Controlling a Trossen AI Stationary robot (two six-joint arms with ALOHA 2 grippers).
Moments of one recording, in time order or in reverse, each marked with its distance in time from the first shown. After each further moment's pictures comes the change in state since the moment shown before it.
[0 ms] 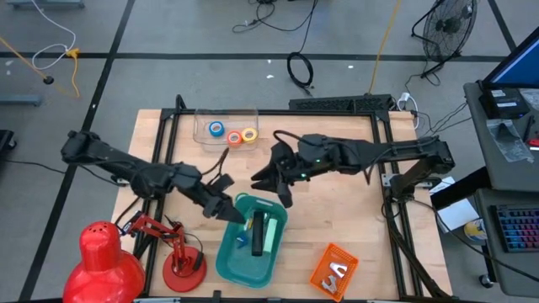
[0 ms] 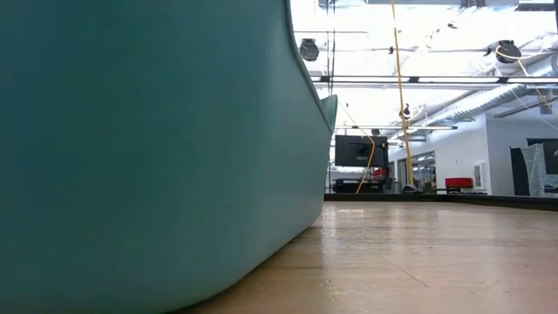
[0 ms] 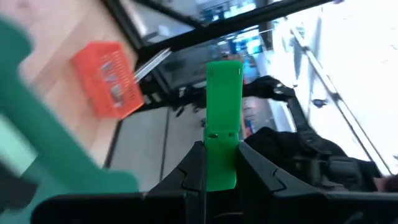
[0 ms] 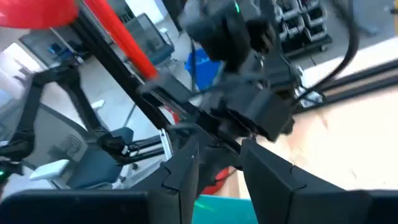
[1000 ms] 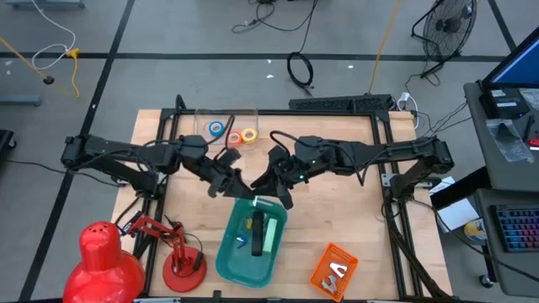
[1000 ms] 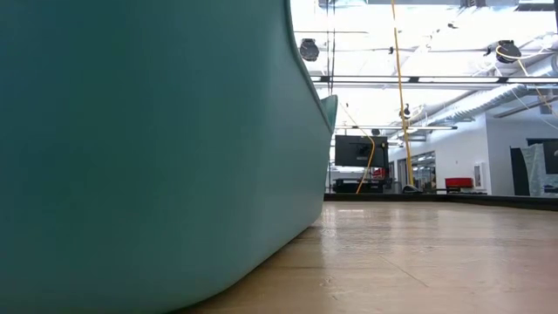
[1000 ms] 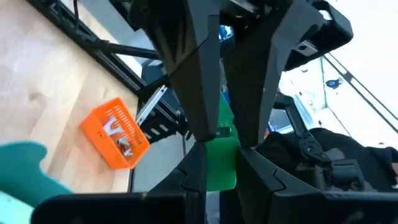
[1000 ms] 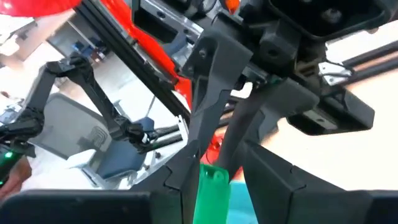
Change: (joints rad) left arm 0.244 0.049 0.251 -0.199 0.210 0.244; right arm -0.006 0.011 -0.066 0.053 -0.123 0.072
